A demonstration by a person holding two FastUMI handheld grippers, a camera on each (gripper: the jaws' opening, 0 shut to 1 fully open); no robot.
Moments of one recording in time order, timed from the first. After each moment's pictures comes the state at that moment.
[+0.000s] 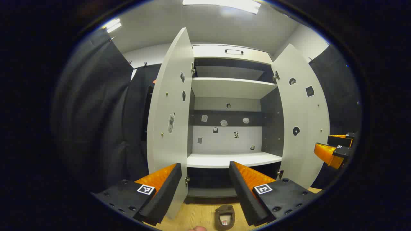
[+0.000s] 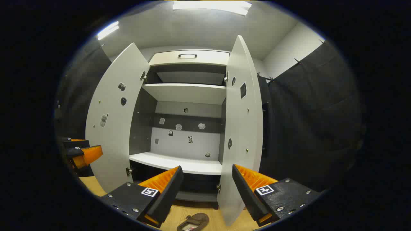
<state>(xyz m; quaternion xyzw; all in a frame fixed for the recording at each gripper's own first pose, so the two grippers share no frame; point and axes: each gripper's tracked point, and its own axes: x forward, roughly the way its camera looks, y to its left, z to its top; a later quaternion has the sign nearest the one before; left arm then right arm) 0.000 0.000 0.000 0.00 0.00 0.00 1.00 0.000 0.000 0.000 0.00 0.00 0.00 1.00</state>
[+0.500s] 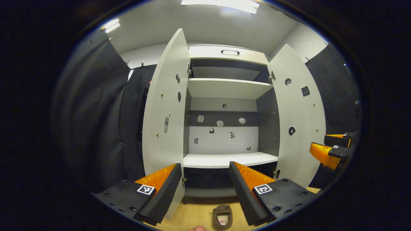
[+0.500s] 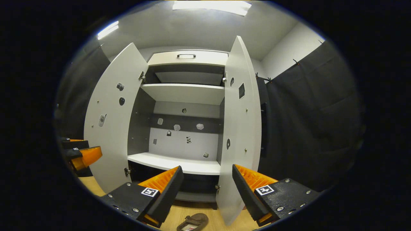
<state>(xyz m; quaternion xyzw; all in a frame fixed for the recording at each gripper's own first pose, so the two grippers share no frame) -0.004 -0.009 -0.001 0.00 0.00 -0.01 1.00 0.000 0.000 0.005 0.00 -0.01 -0.01 1.00</state>
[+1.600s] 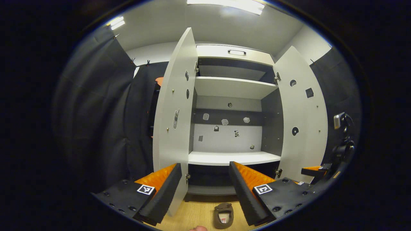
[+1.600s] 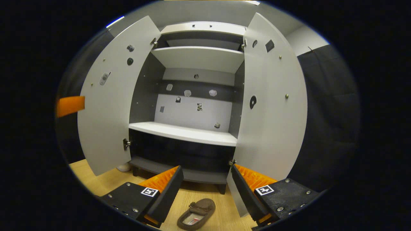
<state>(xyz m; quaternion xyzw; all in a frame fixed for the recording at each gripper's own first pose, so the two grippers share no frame) -0.015 0.010 -0.010 -0.02 0.01 0.01 1.00 0.034 0.043 -0.166 -0.03 0.15 0.02 0.99</state>
